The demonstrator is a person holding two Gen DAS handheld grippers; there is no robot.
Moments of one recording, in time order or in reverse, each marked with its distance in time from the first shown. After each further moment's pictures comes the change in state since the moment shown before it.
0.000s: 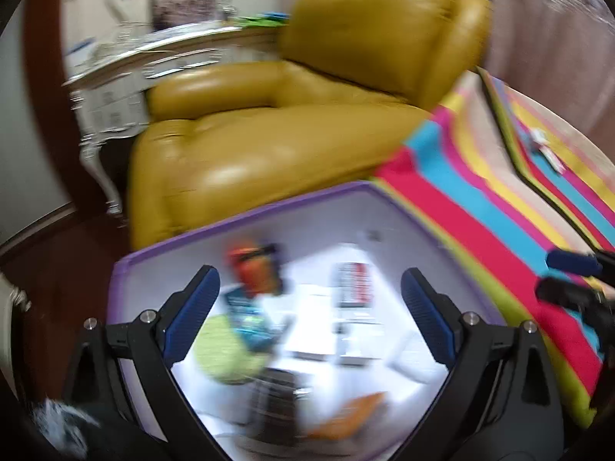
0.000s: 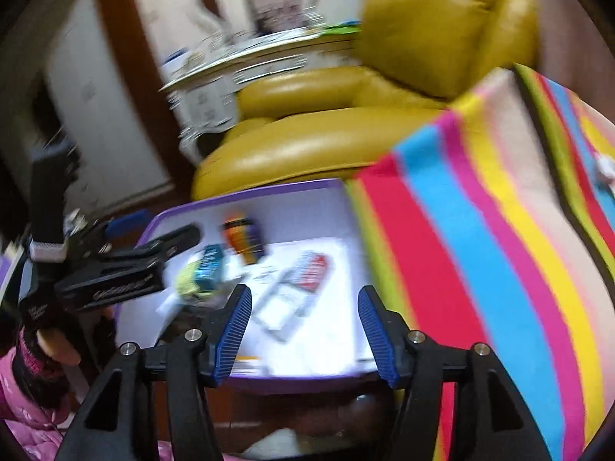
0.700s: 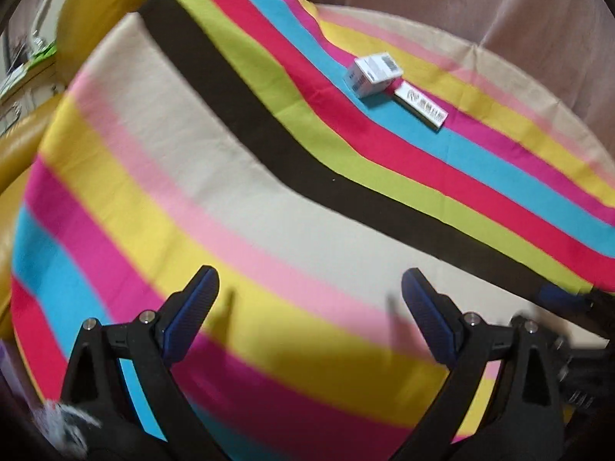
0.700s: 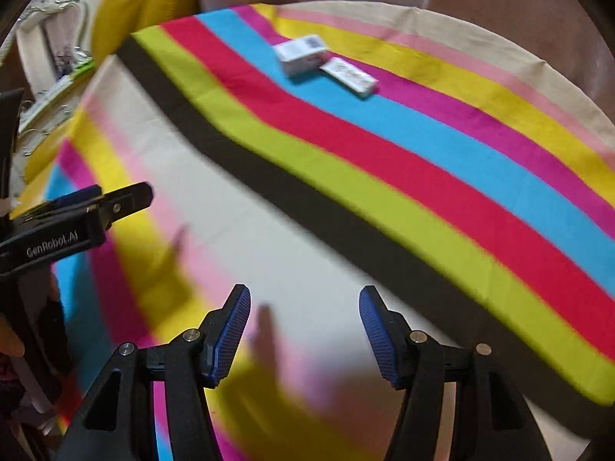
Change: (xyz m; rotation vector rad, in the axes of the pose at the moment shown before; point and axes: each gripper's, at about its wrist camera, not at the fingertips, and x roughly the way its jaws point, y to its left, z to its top) left arm 0.172 -0.346 0.078 0.305 0.129 -0.347; right arm -0.070 -0.309 -0.060 0.419 0.060 -0.551
